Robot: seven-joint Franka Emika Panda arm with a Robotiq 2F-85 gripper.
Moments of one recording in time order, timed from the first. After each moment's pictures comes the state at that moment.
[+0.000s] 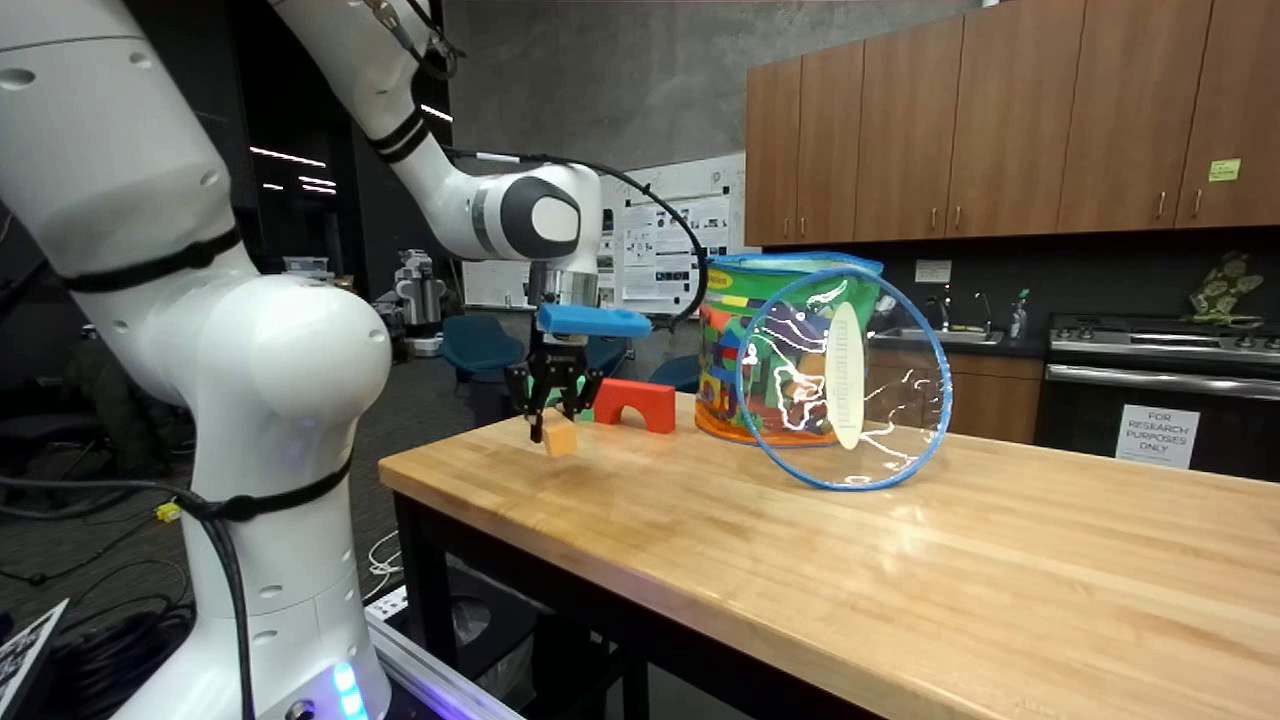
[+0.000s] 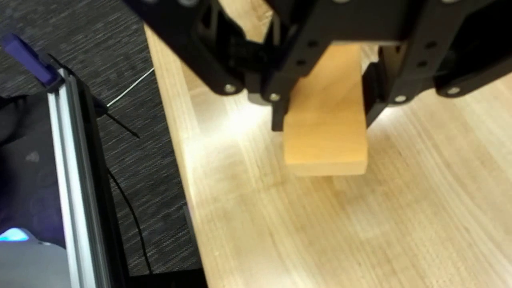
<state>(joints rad) 0.07 -0.45 -0.11 -2.77 0.00 2.22 -1.19</state>
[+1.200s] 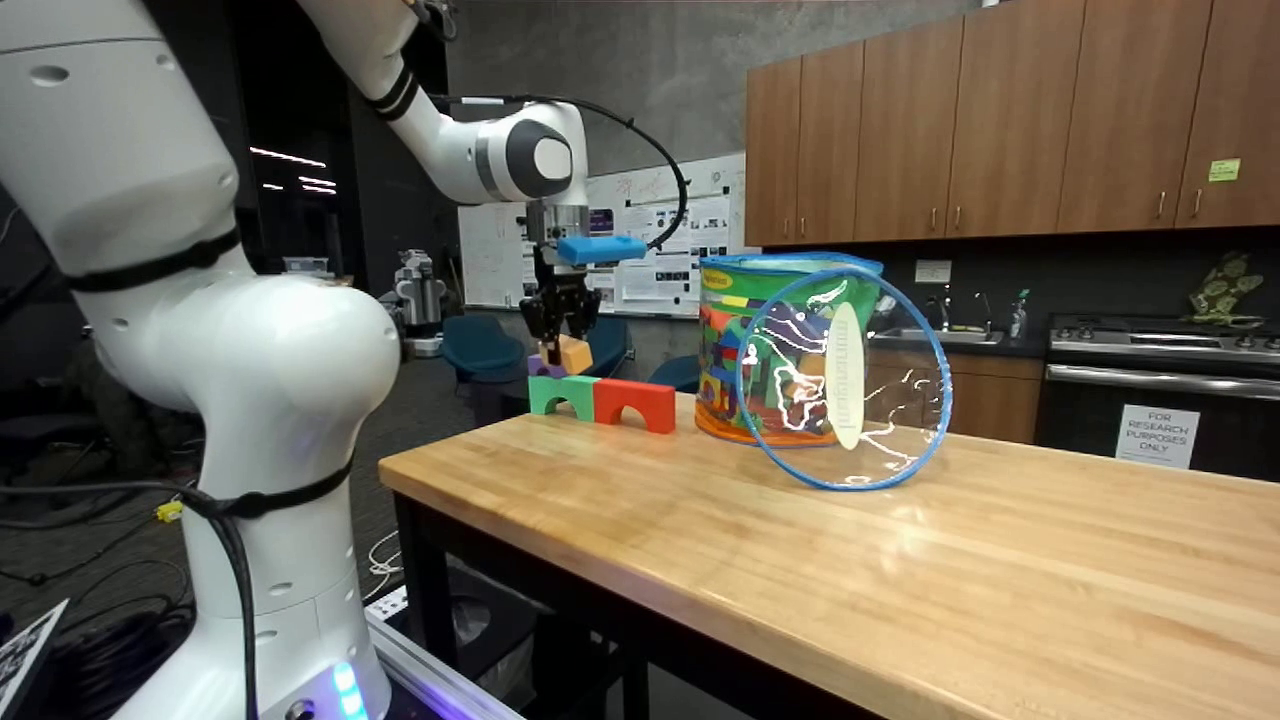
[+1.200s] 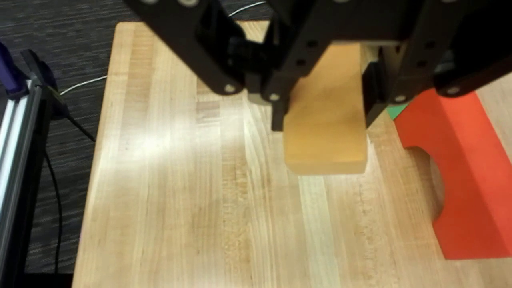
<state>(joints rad) 0.18 -0.42 -0.07 -2.54 0.00 2.21 -1.33</state>
